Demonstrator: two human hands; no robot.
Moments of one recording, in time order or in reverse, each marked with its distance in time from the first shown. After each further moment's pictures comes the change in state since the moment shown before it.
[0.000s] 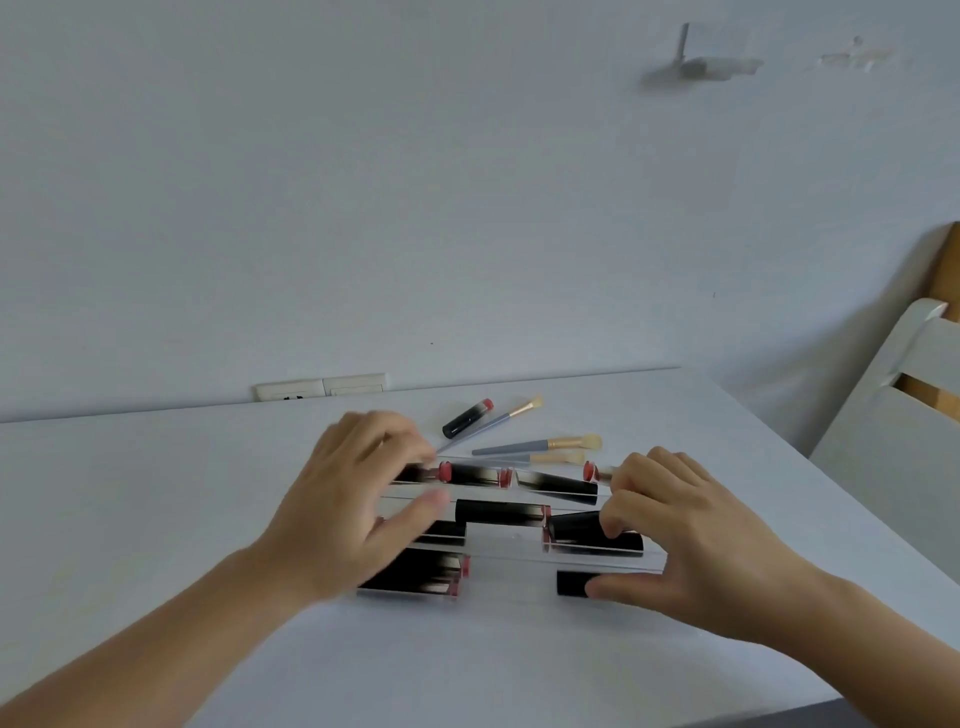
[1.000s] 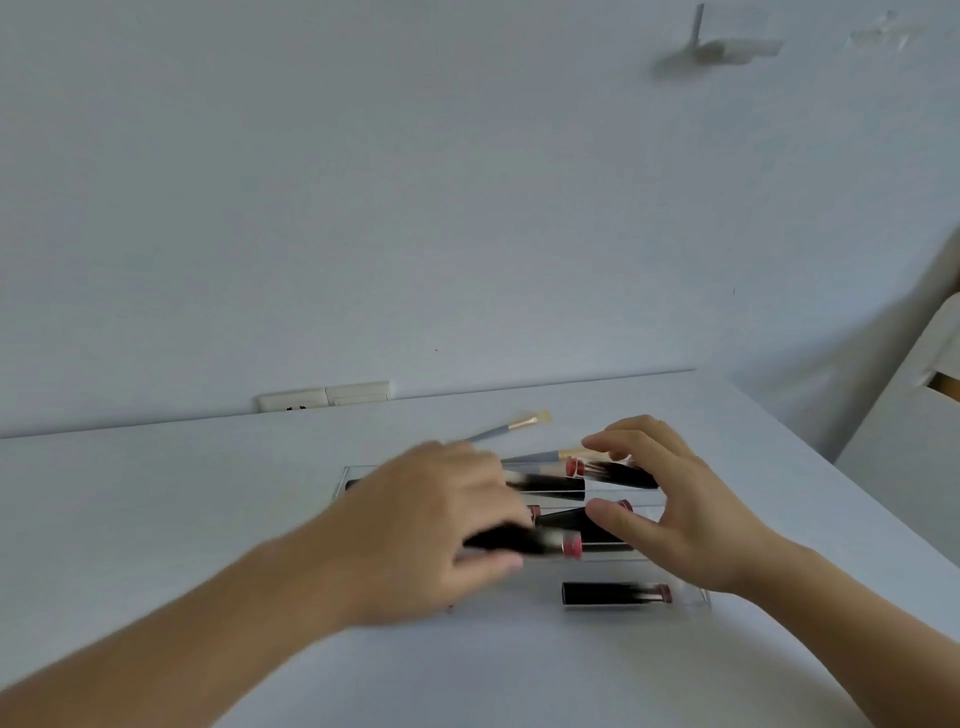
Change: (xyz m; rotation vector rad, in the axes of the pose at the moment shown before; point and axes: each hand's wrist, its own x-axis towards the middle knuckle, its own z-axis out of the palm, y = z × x) left_hand 0.049 0.047 -0.015 -0.008 -0.418 0.211; right_hand 0.028 0.038 0.035 0.420 0.061 0.217
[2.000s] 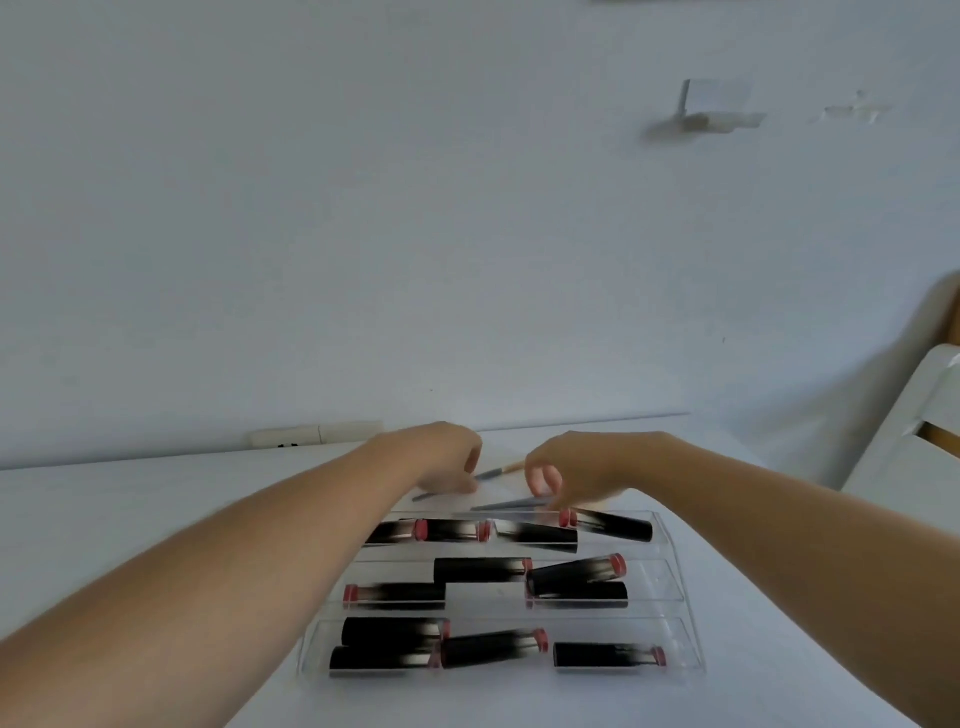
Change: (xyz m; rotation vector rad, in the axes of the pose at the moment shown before) left_hand 0.104 -0.124 0.052 0.069 -0.575 -0.653; right_hand 0.137 0.027 0.015 -0.374 -0.836 0.168
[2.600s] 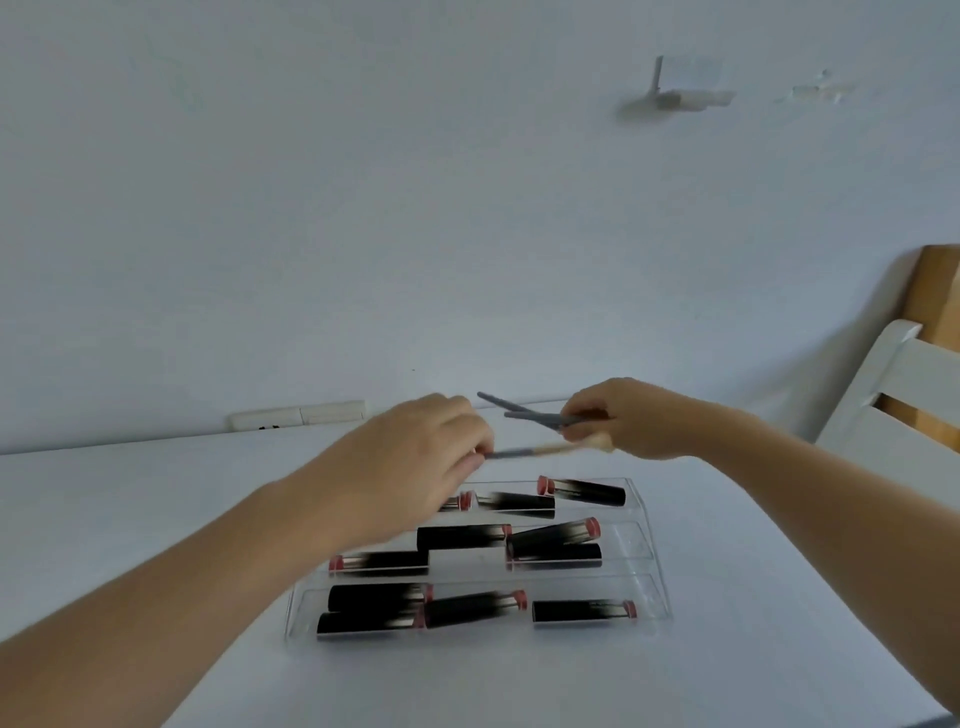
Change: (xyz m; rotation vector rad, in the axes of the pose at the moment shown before) left_hand -0.125 0.022 -0.005 -0.057 0.633 0.567; right_hand -0.070 0.028 -0.011 0.274 0.324 0.048
